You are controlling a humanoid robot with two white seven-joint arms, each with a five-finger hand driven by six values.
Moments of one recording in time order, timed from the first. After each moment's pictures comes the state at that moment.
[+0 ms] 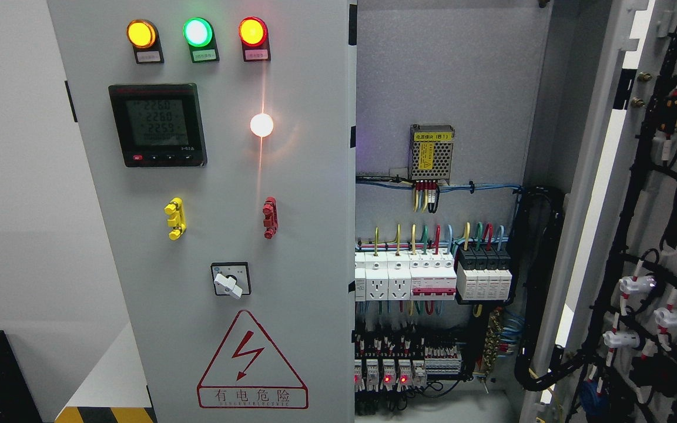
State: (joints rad) left arm 0.05 0.03 -0.01 -0.13 0.01 0.01 -0.21; right arm 0.09 0.12 0.00 -0.07 0.00 -0.07 0.05
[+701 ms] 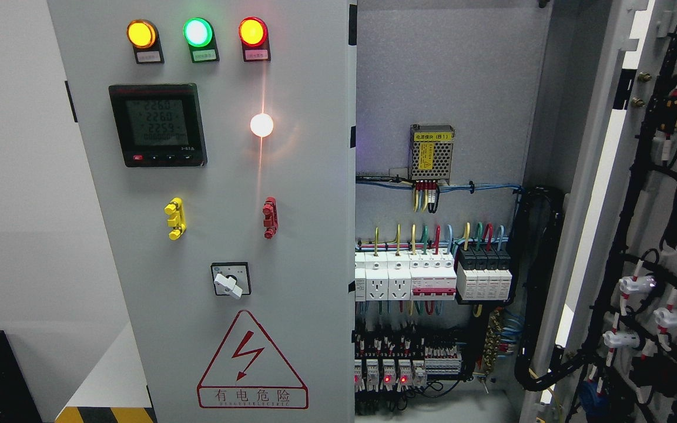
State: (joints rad) left arm 0.04 0.01 0.04 -0.08 0.00 0.02 -0.19; right arm 0.11 0.12 0.00 -0.14 0.00 -0.07 0.05
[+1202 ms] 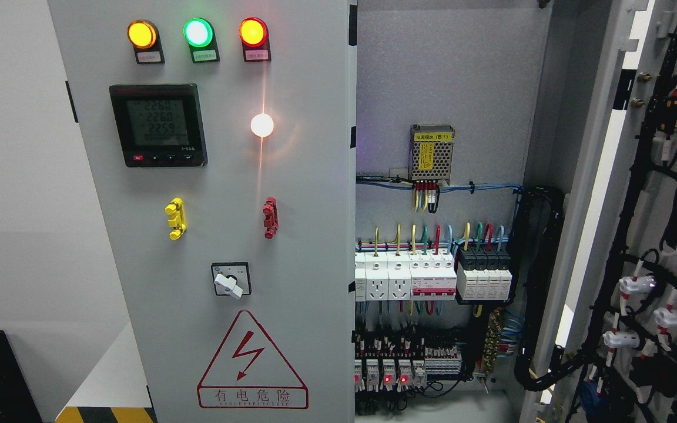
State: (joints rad) left arm 0.05 0.00 0.04 -0.07 0.00 -0.06 -0.09; right arm 0.25 0.10 0.00 -0.45 0.00 -0.07 0.05
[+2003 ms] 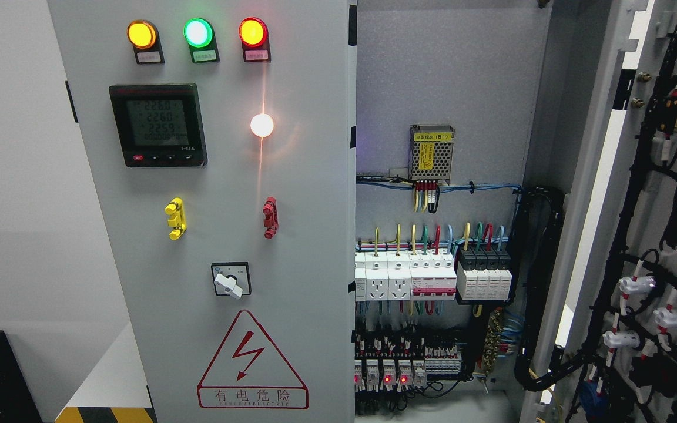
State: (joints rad) left arm 0.05 0.00 0.04 -0.06 0.00 -0.07 -0.06; right arm 0.44 0.06 0.08 -1.12 0.00 -0.12 0.05
